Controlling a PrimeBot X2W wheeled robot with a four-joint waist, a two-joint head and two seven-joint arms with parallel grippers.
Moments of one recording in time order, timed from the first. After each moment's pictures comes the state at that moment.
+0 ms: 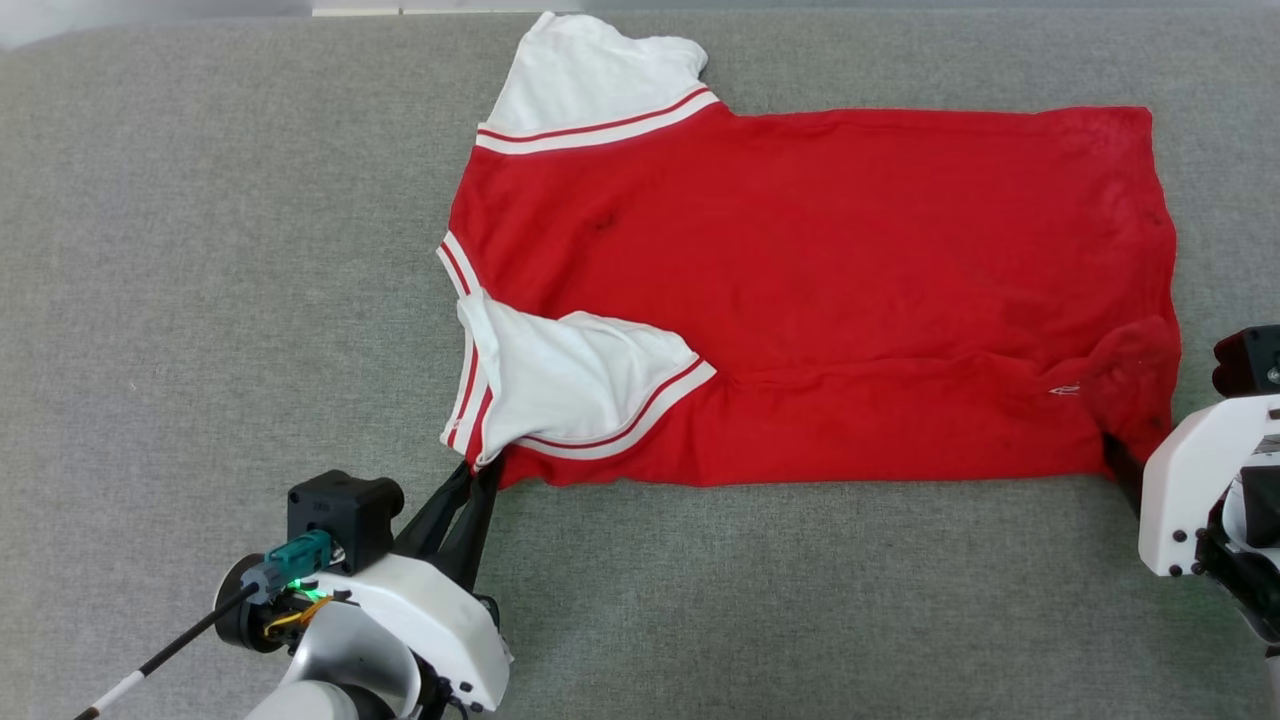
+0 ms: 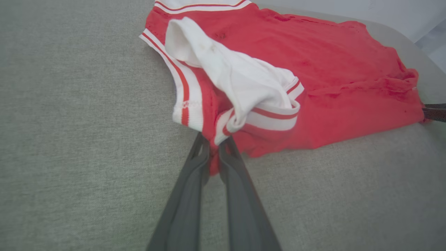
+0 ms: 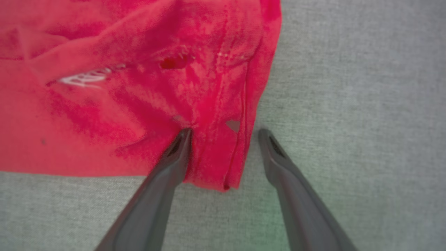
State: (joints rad) left arm -0.16 0.51 -0.54 -0.22 -0.65 0.27 0.09; right arm -0.29 -0.32 -0.04 0.16 0.26 0.13 0.74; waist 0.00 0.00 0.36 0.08
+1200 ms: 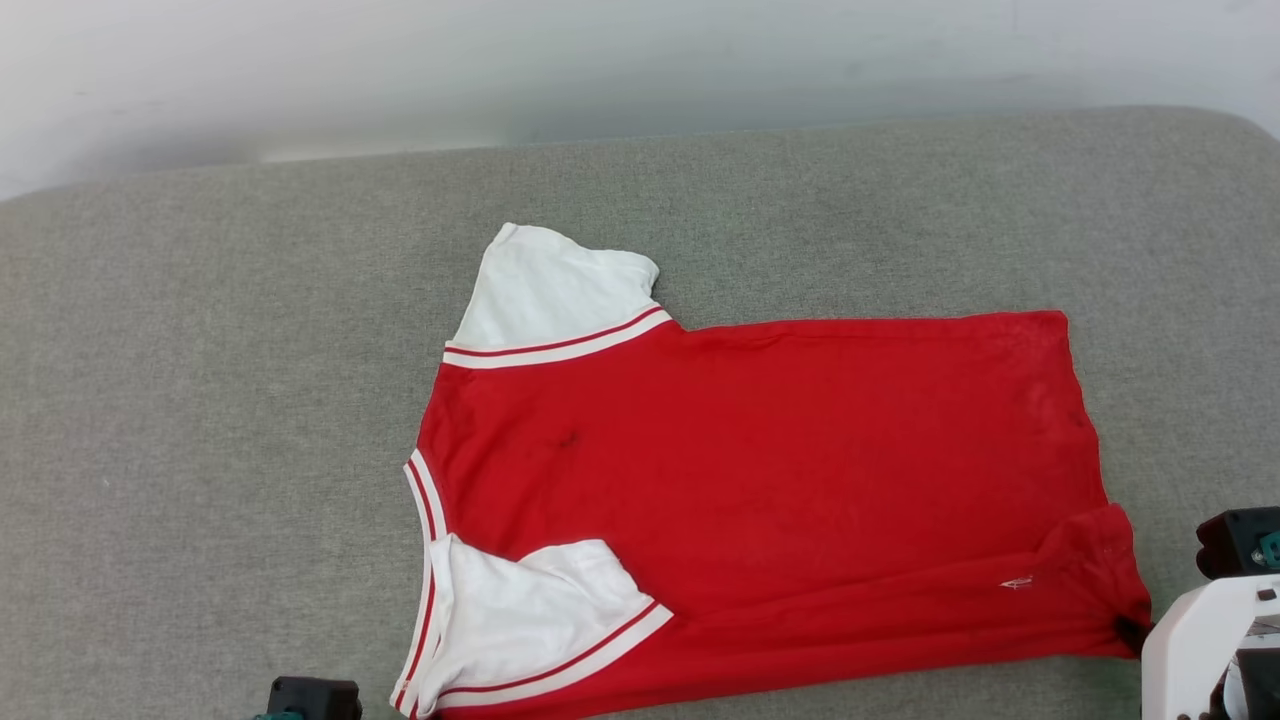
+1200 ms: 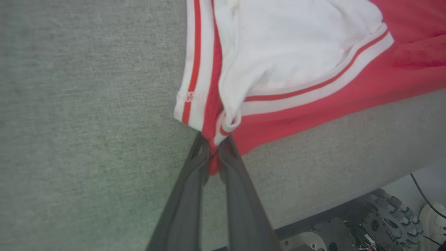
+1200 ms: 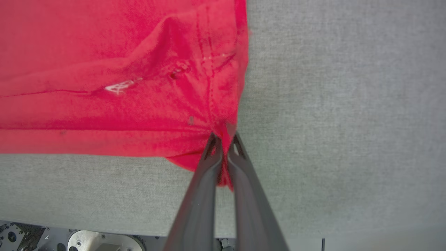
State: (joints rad) left arm 0.14 0.62 -0.56 -0.13 -0.79 0.28 0.16; right arm 0.04 -0.31 -0.09 -0.02 0.33 0.13 0.80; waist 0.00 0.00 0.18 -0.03
